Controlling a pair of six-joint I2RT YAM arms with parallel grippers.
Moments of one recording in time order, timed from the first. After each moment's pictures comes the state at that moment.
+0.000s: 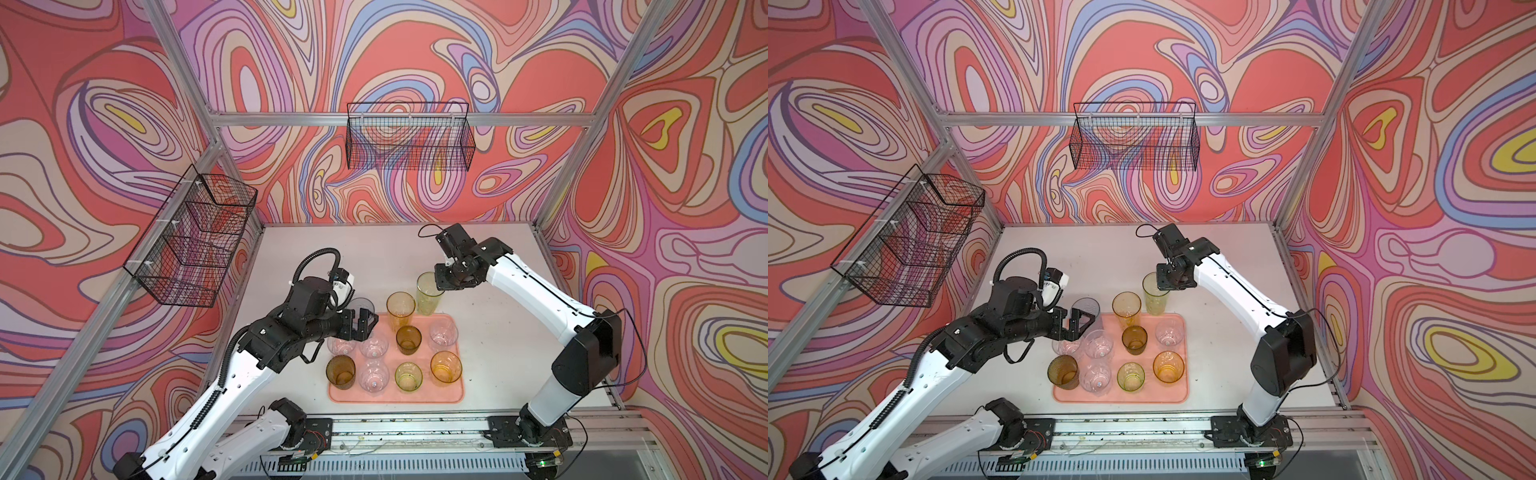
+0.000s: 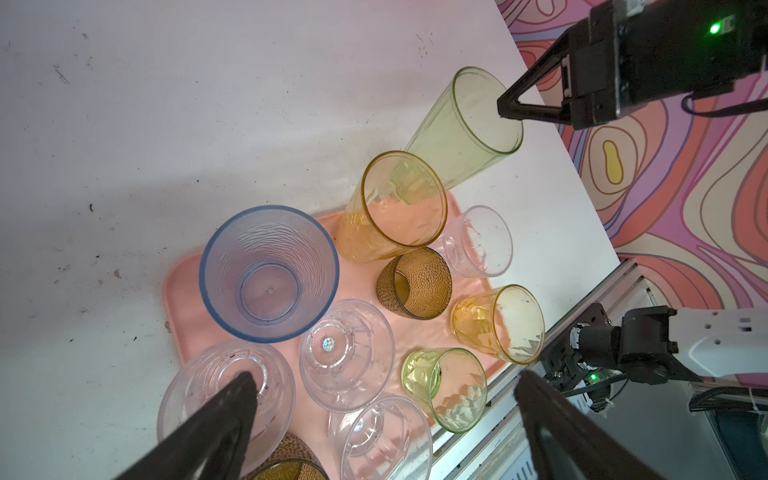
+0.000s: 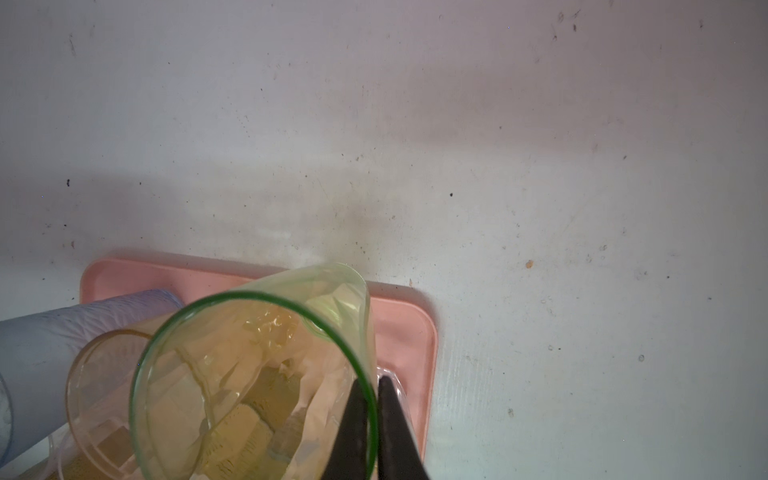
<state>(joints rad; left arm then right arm) -0.57 0.90 1.01 -0.82 0.20 -0.42 0.55 1.68 1.58 -1.07 0.08 0.48</state>
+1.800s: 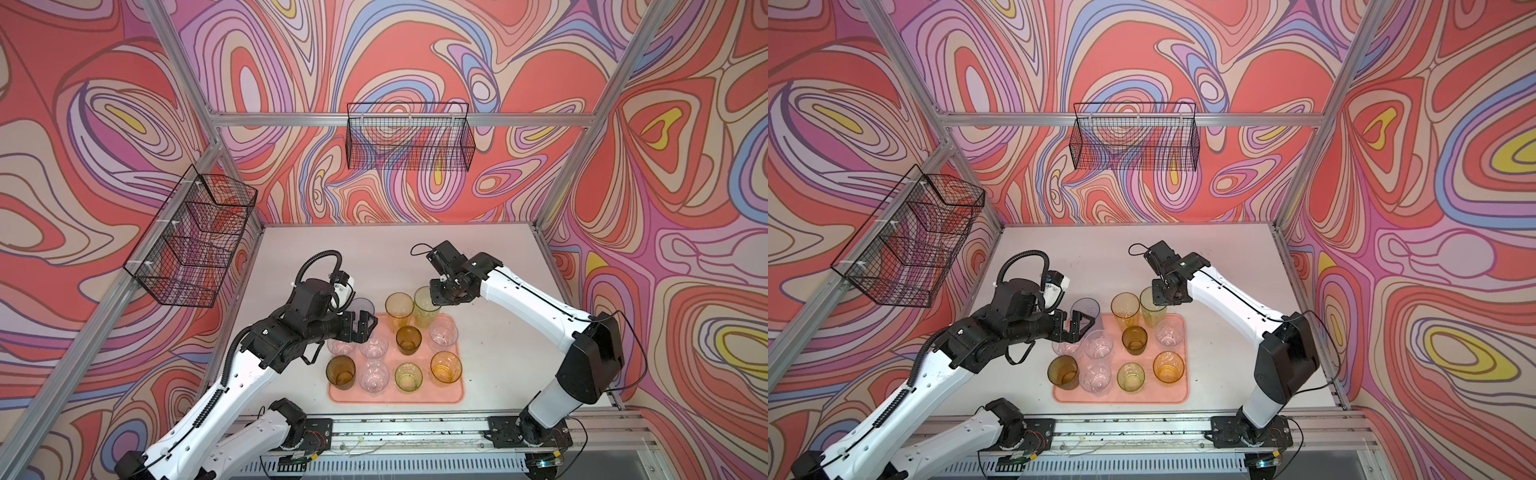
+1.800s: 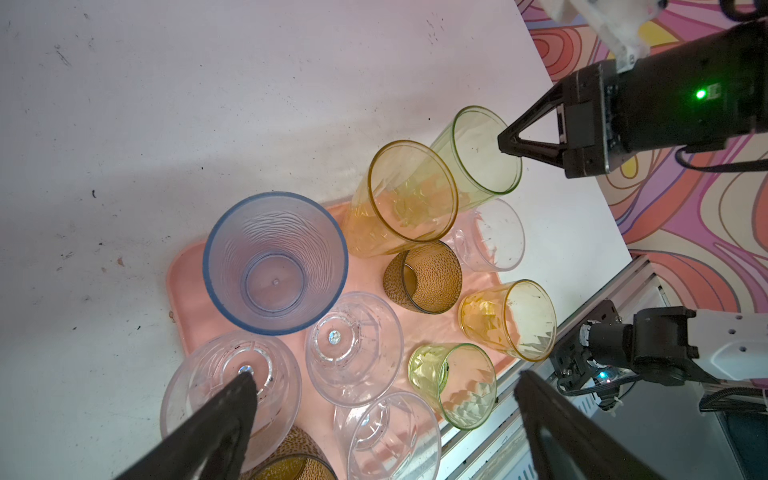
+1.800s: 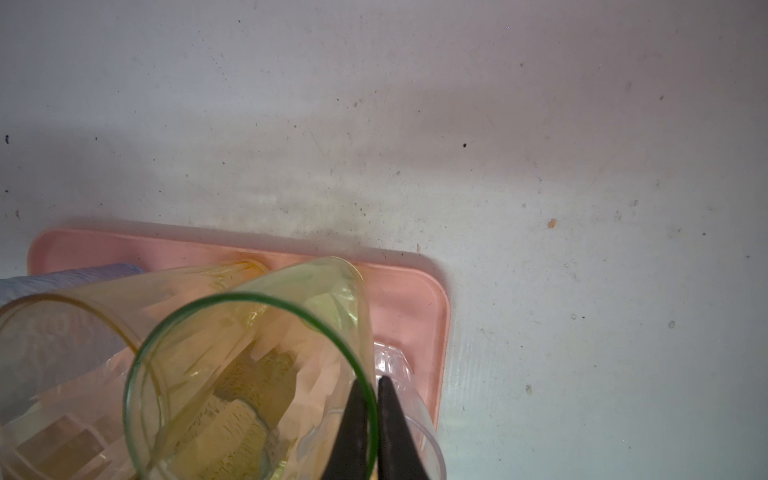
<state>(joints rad) -0.57 0.90 0.99 -0.83 0.19 -0.42 0.63 1.65 1.45 -1.02 0.13 0.56</state>
